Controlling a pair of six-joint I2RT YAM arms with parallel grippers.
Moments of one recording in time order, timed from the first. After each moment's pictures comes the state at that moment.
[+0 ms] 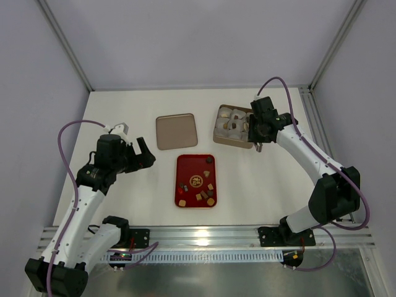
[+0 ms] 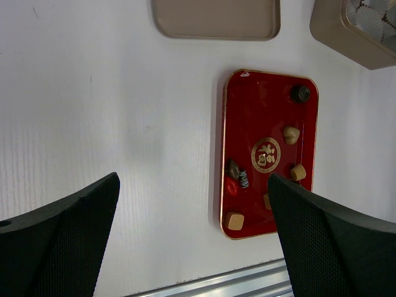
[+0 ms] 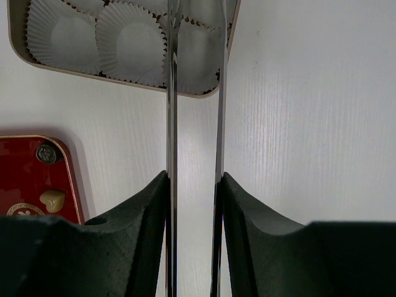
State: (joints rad) left arm -0.22 0.84 0.85 -0.71 0.10 -0.45; right arm 0.34 1.49 1.27 -0.76 0.22 0.34
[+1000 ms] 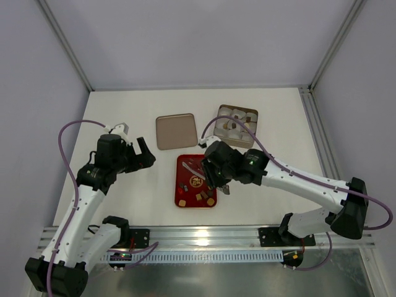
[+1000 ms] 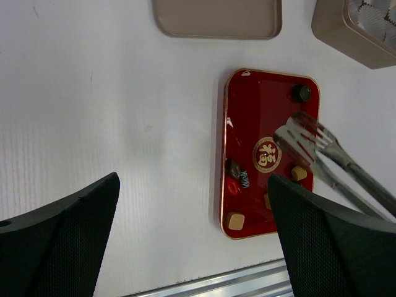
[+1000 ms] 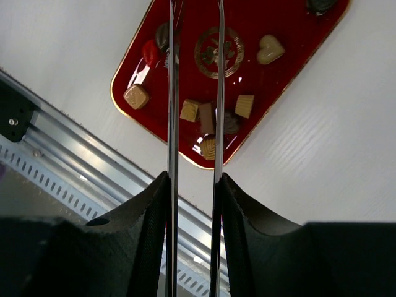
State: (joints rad) left arm -0.22 0.84 0.85 -0.71 0.10 -0.45; right arm 1.01 1.32 1.19 -0.80 0.12 0.47
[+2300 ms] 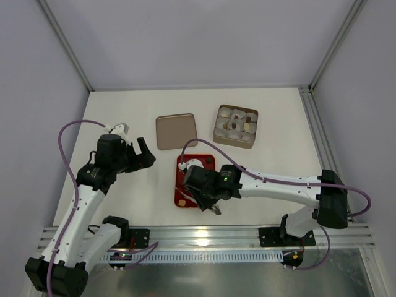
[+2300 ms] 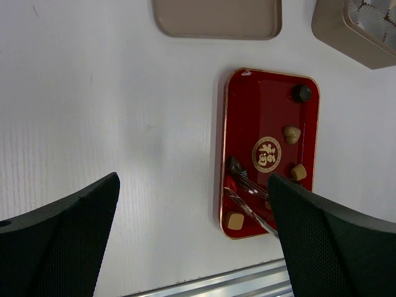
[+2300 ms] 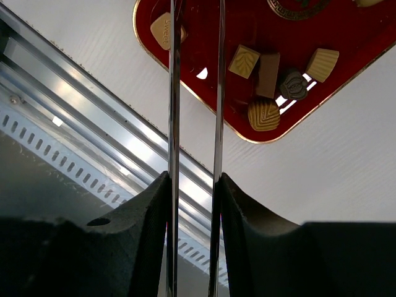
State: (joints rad) left arm -0.22 0.84 0.85 -0.71 0.10 -0.45; right arm 1.26 1.48 1.21 -0.84 0.12 0.56
